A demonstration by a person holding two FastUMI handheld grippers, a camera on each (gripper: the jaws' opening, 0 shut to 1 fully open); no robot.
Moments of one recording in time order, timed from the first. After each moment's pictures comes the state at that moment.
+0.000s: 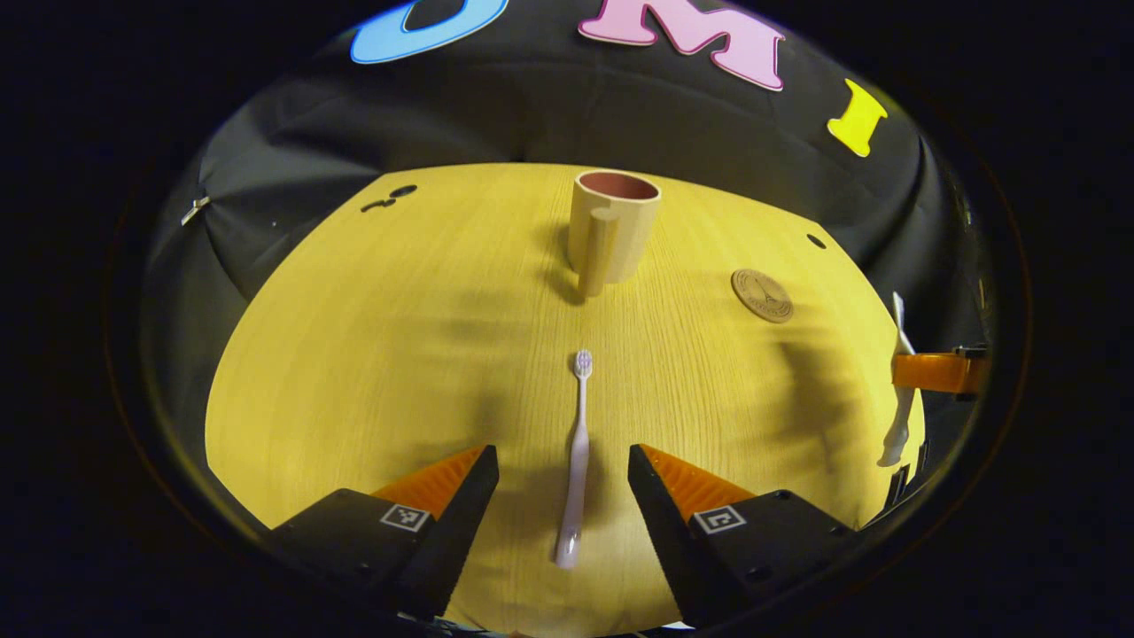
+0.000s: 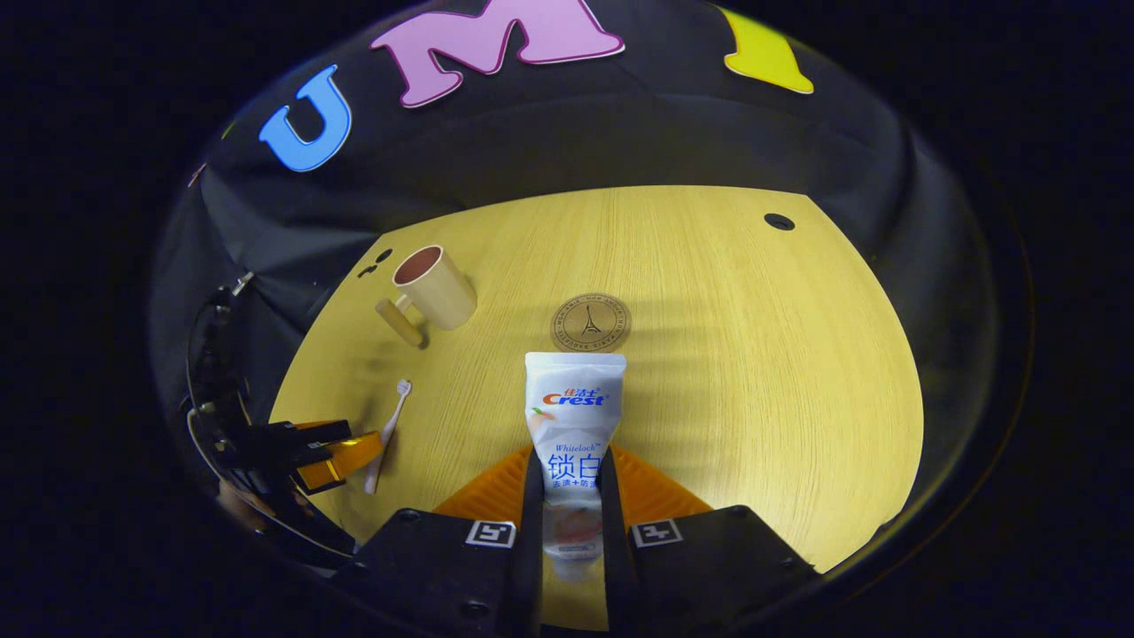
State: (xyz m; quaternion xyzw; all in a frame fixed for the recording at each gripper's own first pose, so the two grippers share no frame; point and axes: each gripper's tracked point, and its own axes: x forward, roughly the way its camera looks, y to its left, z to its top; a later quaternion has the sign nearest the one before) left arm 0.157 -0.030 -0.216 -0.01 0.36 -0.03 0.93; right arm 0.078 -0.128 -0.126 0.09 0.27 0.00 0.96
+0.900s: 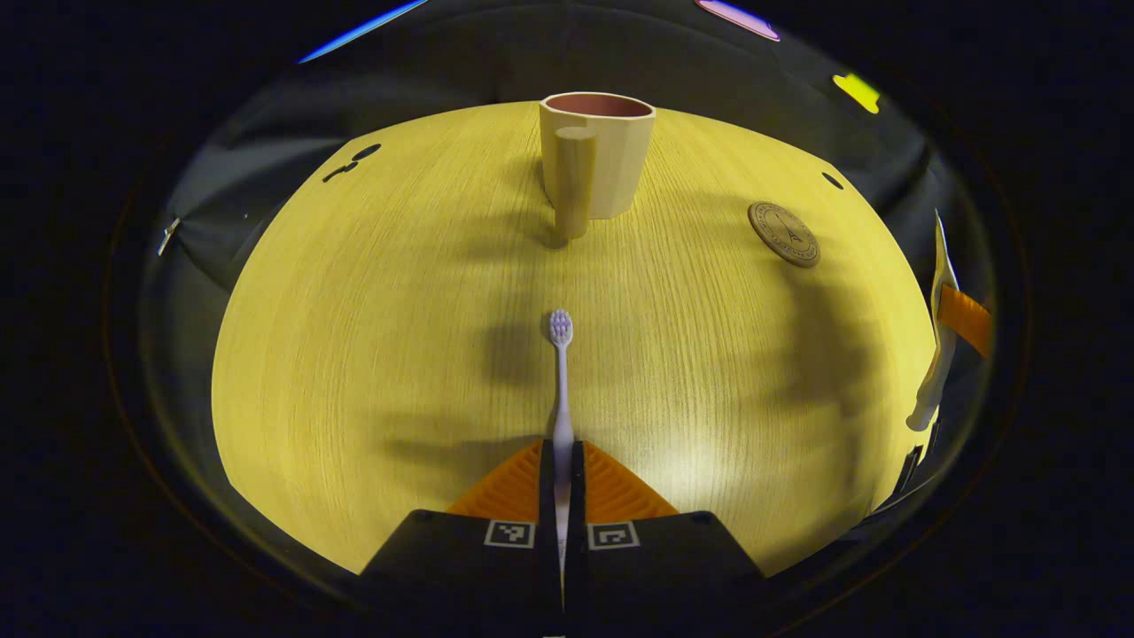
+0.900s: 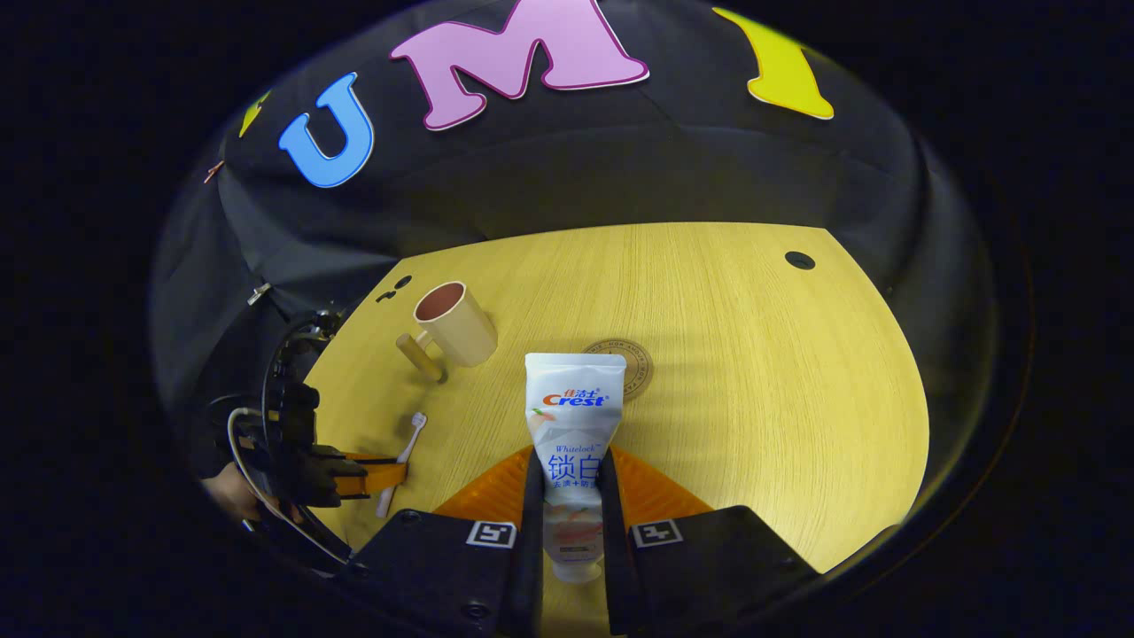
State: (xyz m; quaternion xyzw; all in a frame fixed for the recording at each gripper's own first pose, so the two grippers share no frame) left arm 0.166 -0.041 -0.243 0.03 0.46 -0.03 0.89; right arm 0.080 -0.126 -0.093 0.07 0.22 0.02 0.97
